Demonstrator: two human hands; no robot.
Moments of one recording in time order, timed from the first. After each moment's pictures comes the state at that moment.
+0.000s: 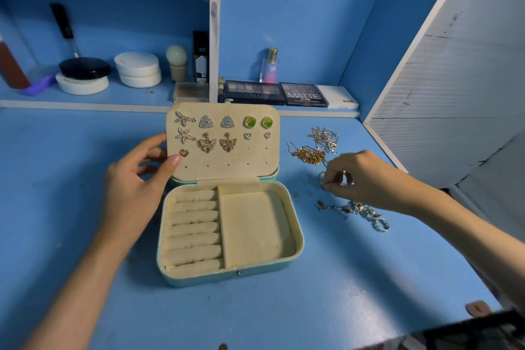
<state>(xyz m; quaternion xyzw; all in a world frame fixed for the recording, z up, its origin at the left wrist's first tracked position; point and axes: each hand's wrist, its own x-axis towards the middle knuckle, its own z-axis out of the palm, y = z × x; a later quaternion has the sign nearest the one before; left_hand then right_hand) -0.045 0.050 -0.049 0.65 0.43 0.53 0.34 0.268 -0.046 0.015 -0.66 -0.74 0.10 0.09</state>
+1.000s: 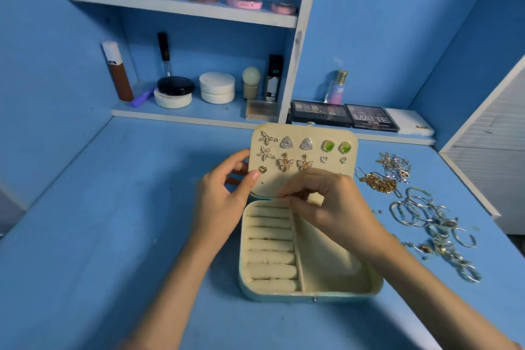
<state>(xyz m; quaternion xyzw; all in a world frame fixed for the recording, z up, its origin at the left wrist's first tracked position) -0.042 0.049 -0.048 0.64 0.42 0.55 0.34 0.127 -0.003 -0.006 -0.52 -0.73 0.20 0.38</state>
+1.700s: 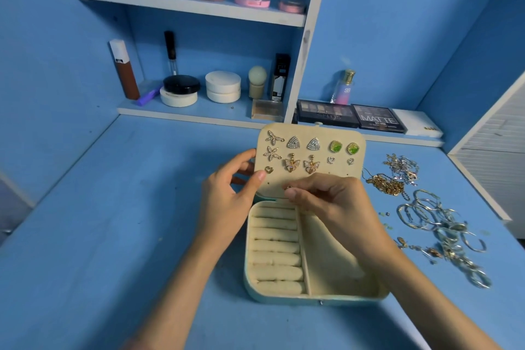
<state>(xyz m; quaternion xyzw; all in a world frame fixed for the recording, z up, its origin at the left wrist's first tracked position) -0.042 0.048 -0.048 0.64 0.43 0.54 0.35 0.120 -0.006 -0.009 -0.55 -0.61 0.34 0.46</state>
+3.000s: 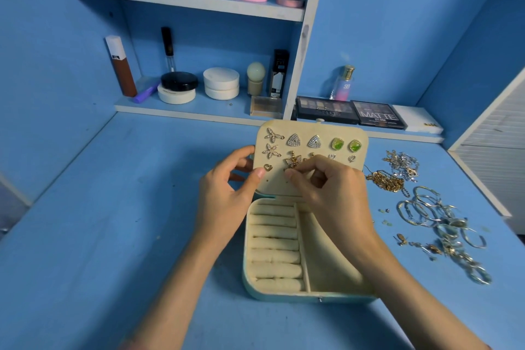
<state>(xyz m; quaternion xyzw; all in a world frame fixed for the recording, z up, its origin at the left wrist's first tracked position) -0.043 0.044 -0.044 0.64 0.44 0.54 0.33 0.110 0.007 -0.012 -0.66 -0.60 0.09 0.44</state>
